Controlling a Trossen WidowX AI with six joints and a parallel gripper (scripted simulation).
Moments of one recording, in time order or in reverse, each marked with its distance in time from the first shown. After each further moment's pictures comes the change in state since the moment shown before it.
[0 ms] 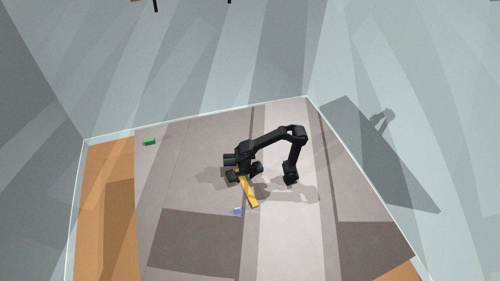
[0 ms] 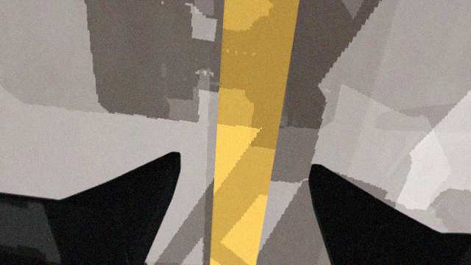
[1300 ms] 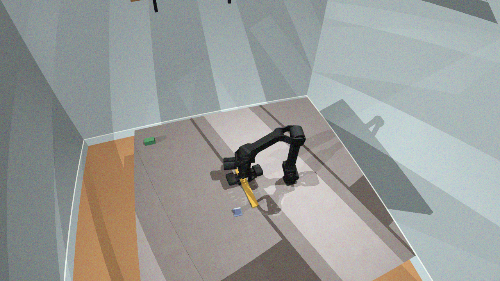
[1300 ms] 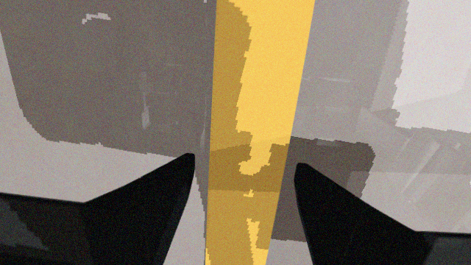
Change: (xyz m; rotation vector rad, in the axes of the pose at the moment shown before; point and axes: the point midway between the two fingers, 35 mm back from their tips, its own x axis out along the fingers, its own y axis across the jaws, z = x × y) arm 0.029 0.000 0.000 0.000 0.000 -0.001
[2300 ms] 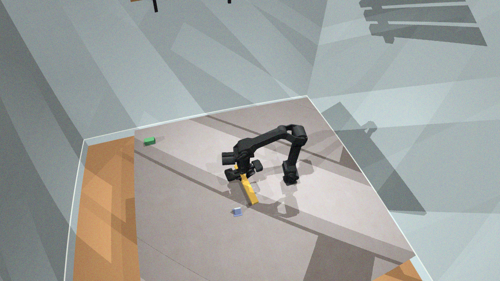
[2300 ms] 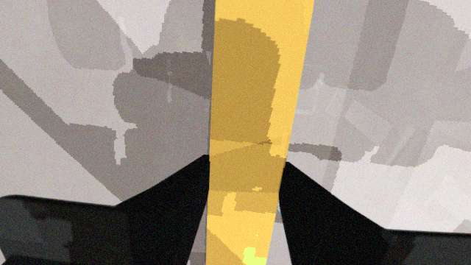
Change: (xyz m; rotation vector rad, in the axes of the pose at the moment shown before) arm -0.041 0.004 0.001 0.000 0.002 -0.008
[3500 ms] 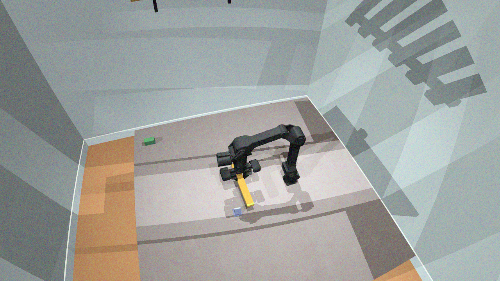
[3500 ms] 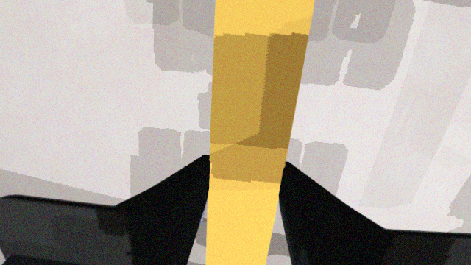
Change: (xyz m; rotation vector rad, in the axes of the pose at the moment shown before) arm -0.060 0.031 -0.030 0.051 0.000 0.014
